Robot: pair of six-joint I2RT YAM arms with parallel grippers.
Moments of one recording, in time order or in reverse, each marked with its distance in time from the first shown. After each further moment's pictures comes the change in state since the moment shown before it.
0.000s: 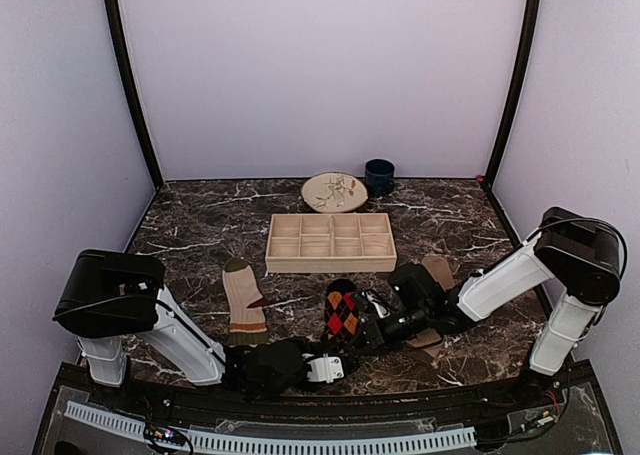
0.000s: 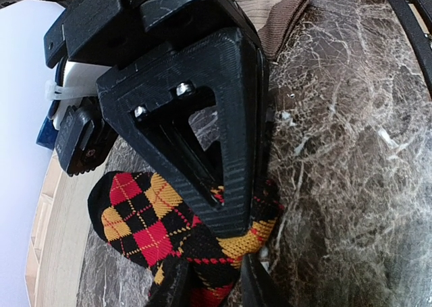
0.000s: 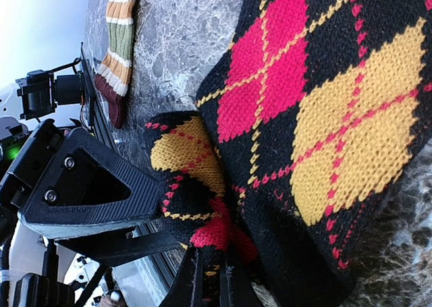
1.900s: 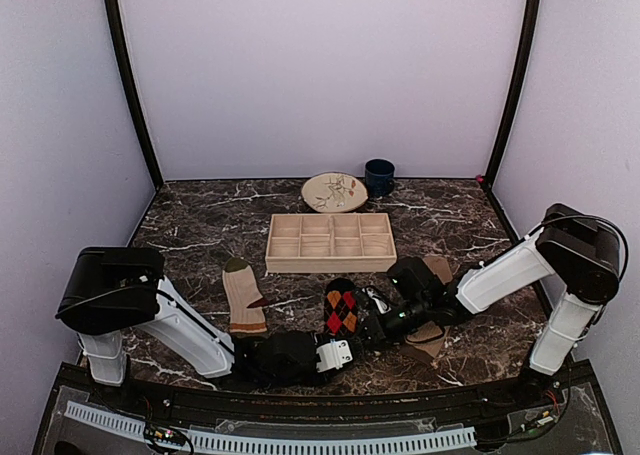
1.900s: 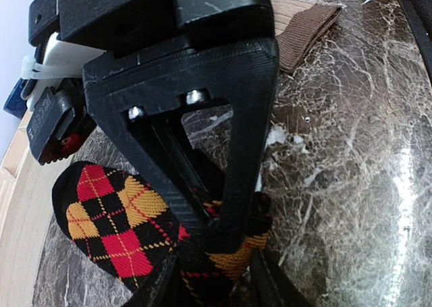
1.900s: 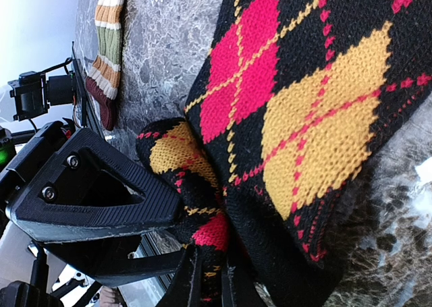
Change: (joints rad) left arm 0.041 0.007 0.090 -0.168 0.090 -0.213; right arm -0.035 -0.001 0.048 -0.121 -0.022 -0.061
